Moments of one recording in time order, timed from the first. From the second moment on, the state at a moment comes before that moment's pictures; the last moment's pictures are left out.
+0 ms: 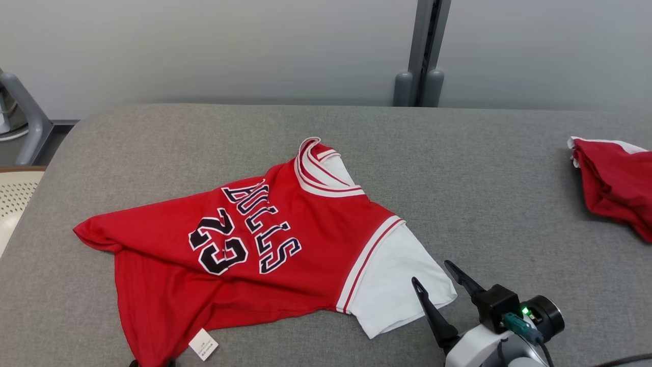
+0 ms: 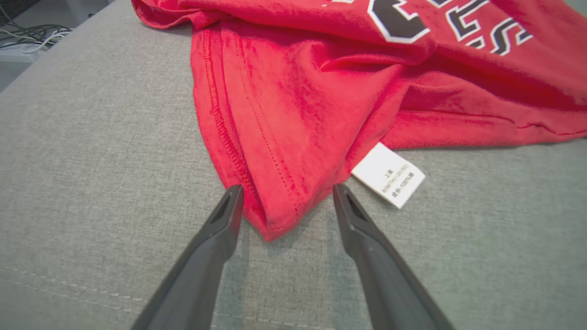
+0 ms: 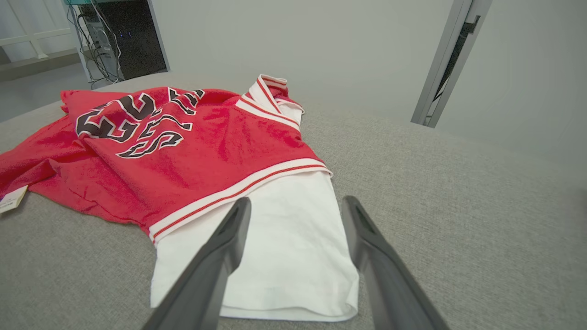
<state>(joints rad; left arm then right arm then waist) 0.15 0.15 -0.02 0.43 -0.27 -0.06 -0.14 -0.16 -0.05 0.30 0.44 0.03 0.13 -0.23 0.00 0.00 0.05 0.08</state>
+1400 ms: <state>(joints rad) 0.05 0.13 -0.08 0.43 -0.41 -0.11 -0.08 -0.30 -0.05 0.31 0.56 0.34 0.13 -0.06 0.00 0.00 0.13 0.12</state>
